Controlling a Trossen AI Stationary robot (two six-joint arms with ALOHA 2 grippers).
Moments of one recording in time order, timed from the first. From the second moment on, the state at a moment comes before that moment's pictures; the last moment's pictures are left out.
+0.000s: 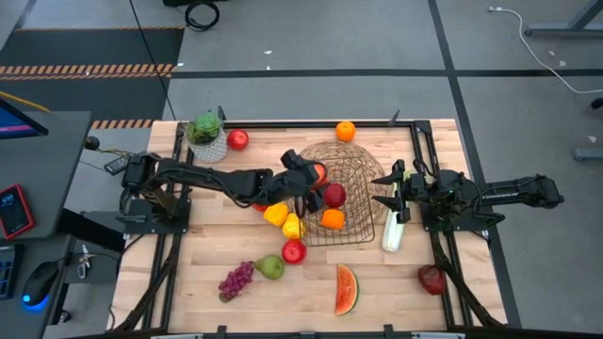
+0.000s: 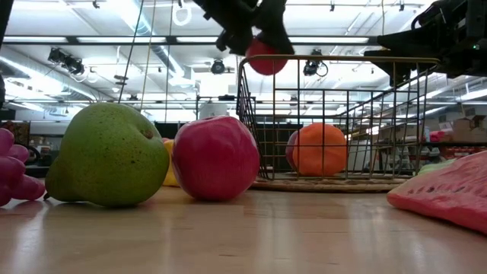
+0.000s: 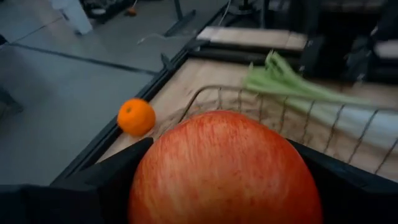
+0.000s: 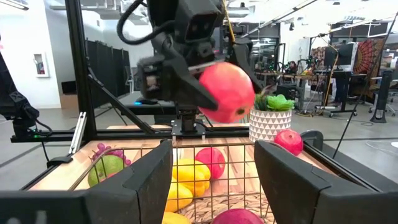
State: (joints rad) left arm -0.07 1.72 1.33 -0.10 -0.61 -0.11; right arm -0.04 0.30 0.01 0.44 0.01 0.00
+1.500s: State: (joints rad) left arm 0.01 2.26 1.94 -0.87 -0.31 -0.17; right arm -0.04 0.31 0.01 0.45 0.01 0.00
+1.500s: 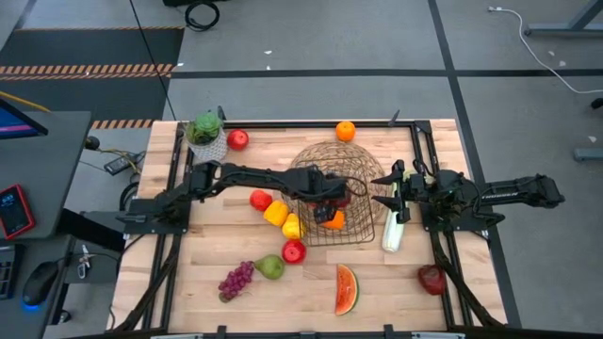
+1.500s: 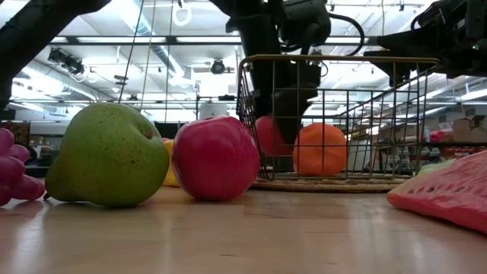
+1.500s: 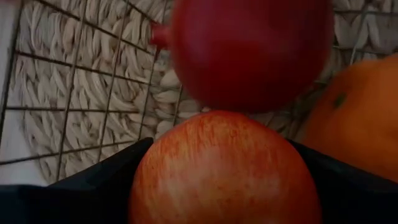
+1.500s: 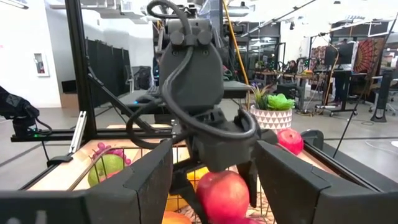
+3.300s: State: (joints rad) left arm 0.02 2.30 1.94 -0.69 -0.24 -0.15; right arm -0.04 0.31 0.01 0.45 0.01 0.00
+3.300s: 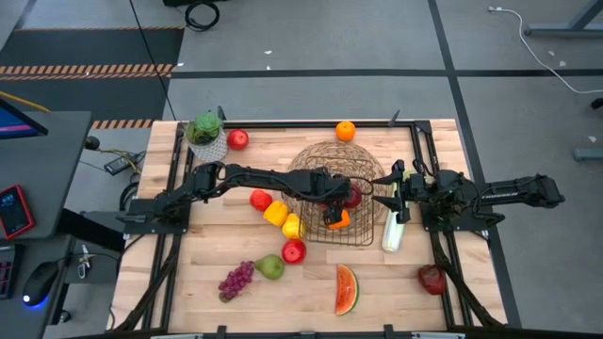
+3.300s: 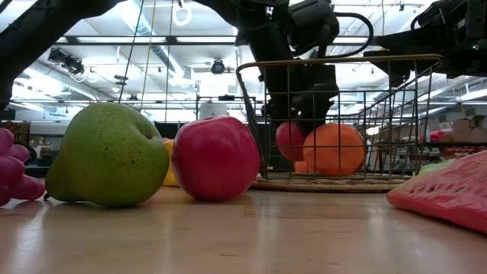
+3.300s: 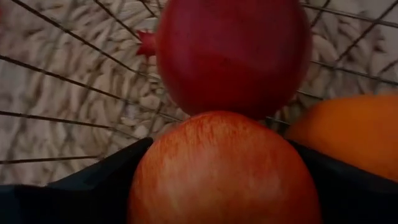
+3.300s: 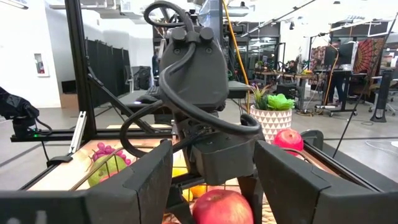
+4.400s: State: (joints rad) left arm 0.03 2.30 1.94 -0.58 -0.25 0.04; right arm -0.03 0.31 0.01 0.45 0.01 0.00
